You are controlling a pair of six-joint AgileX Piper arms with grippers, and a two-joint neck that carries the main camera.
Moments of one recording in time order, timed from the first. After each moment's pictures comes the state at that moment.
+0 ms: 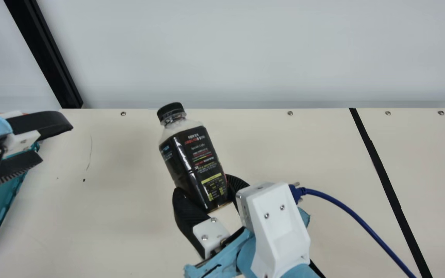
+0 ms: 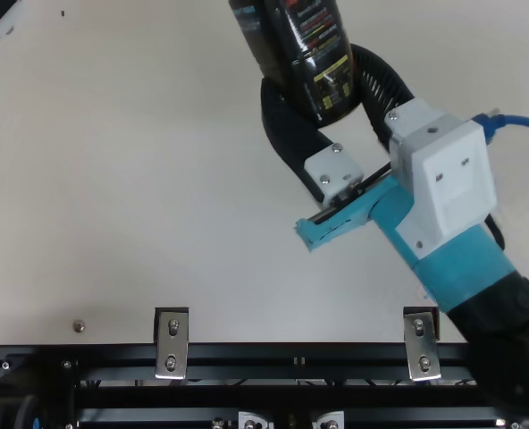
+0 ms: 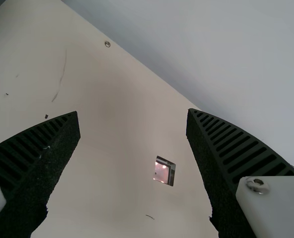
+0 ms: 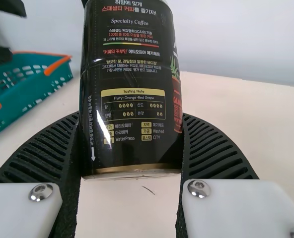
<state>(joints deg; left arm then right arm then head) 3.0 67.7 -46.4 -44.5 26.8 1.2 52.2 77.5 -31.4 39.5 -30.0 -20.0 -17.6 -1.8</state>
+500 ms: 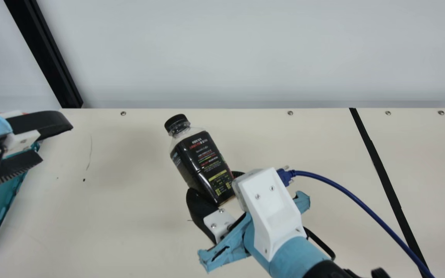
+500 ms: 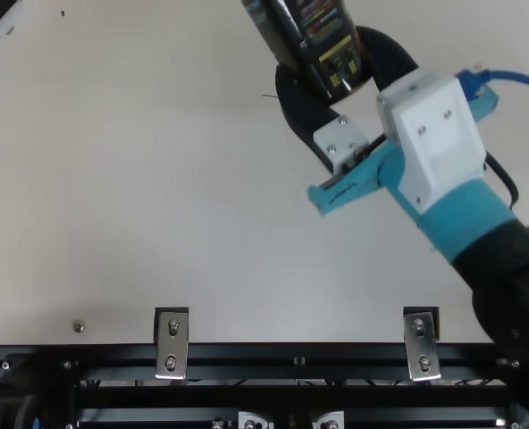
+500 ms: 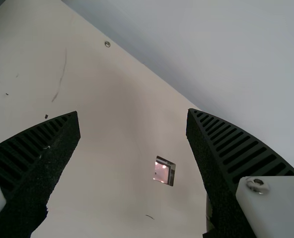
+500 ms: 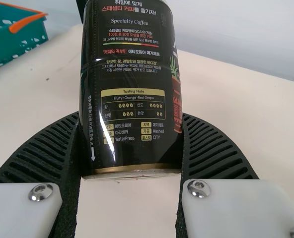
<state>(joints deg) 3.0 67.7 -46.4 -44.5 26.8 1.2 42.3 83.5 -34.6 24.1 -22.4 -15.8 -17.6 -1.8</state>
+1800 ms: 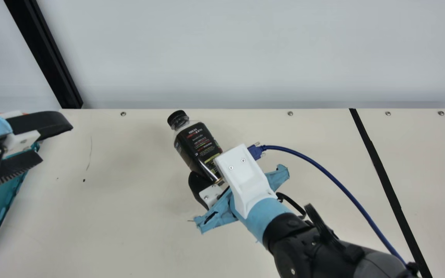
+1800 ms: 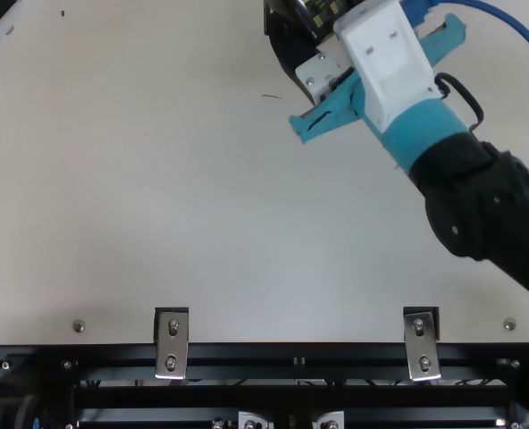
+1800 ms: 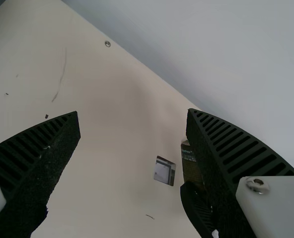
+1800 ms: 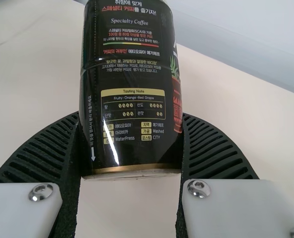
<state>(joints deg) 3.0 67.7 -46.4 -44.5 26.8 1.2 36.5 100.2 -45.7 19.2 -23.8 -19.9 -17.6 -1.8</state>
